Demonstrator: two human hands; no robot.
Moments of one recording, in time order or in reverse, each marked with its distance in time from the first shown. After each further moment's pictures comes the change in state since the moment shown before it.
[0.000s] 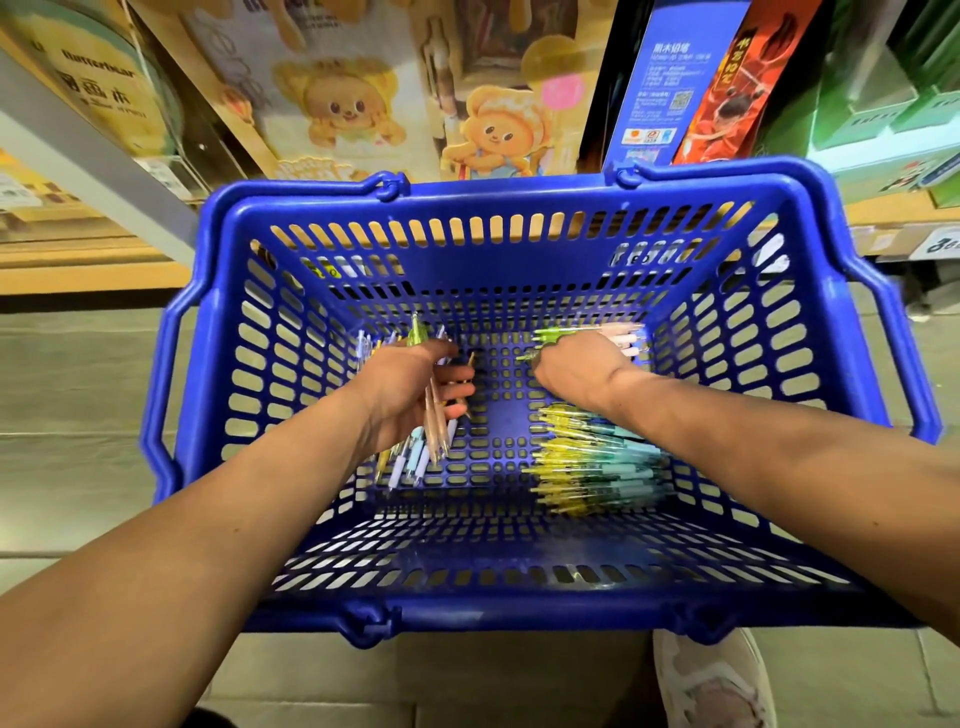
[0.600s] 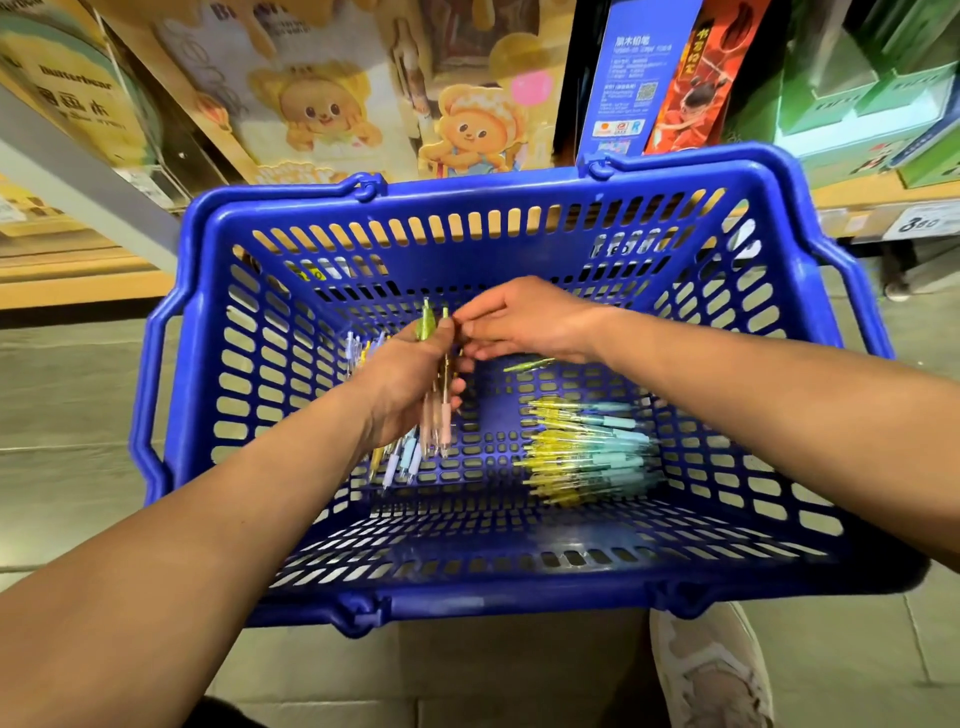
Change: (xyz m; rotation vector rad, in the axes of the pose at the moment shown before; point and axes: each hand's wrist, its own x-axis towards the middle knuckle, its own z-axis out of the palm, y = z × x) left_hand -0.011 0.004 0.016 -0.008 -0.121 0.091; right_hand 0.003 0.017 -0.056 1.949 0.011 0.057
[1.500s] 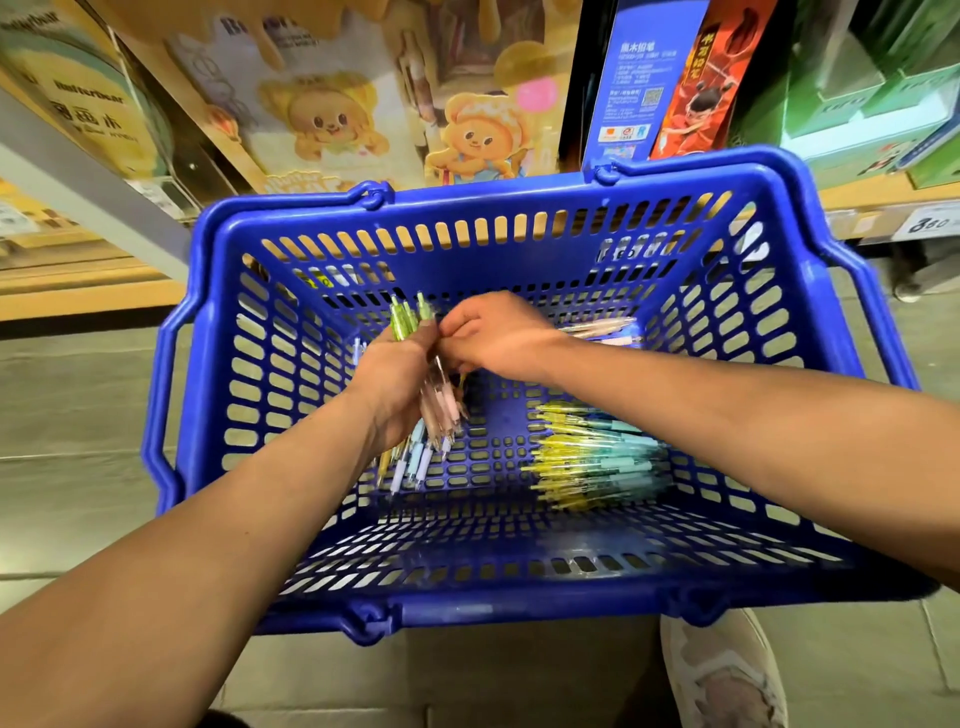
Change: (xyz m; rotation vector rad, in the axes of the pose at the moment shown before) left_hand 0.004 0.000 -0.004 -0.129 0.138 0.090; right_hand 0.002 -0.012 0.042 -0.319 0.220 -0.072
